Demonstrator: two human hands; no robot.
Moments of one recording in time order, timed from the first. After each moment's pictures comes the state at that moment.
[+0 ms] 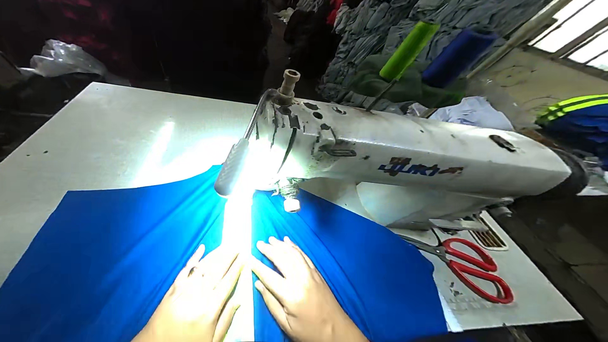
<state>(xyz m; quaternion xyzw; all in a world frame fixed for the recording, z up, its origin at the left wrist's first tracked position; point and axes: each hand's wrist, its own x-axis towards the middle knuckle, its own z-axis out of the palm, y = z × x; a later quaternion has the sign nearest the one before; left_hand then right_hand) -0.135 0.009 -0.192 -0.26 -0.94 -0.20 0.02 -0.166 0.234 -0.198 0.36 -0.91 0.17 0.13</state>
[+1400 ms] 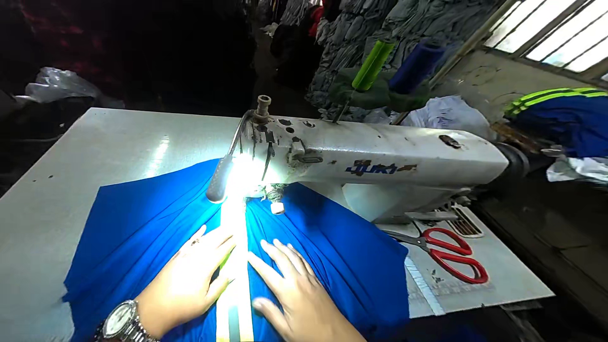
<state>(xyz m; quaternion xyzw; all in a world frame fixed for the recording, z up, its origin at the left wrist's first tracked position) -0.186 -0.012 -0.197 -0.30 -0.93 -0.20 0.03 -0.152 0.235 -0.179 0.28 -0.95 0.17 0.03</state>
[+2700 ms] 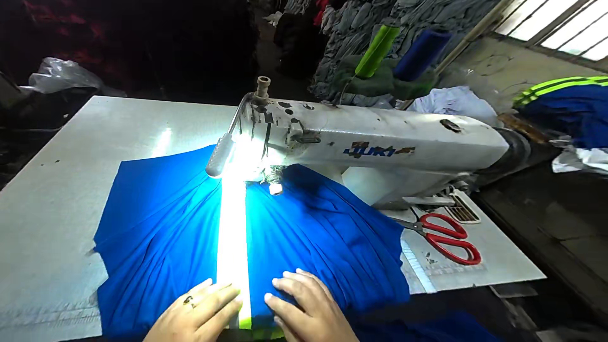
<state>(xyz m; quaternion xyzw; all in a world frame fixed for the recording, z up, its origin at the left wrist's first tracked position) -0.087 -0.006 -0.197 -0.36 -0.89 -0.28 0.08 -0.091 0.266 -0.202 0.31 -0.91 0.23 0.12</state>
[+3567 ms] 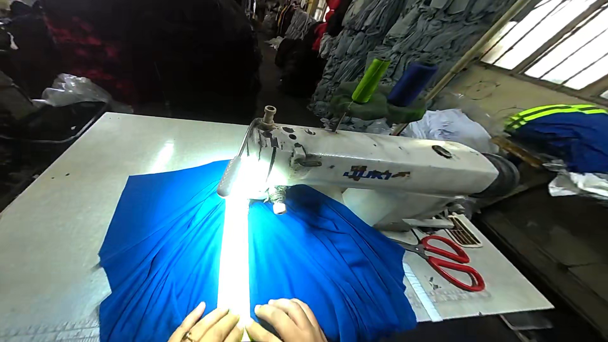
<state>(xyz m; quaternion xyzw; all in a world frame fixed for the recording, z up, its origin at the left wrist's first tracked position) -0.071 0.000 -0.195 -0.32 -0.90 -0.27 0.08 -0.092 0.234 -0.191 0.34 -0.91 0.22 0.11</state>
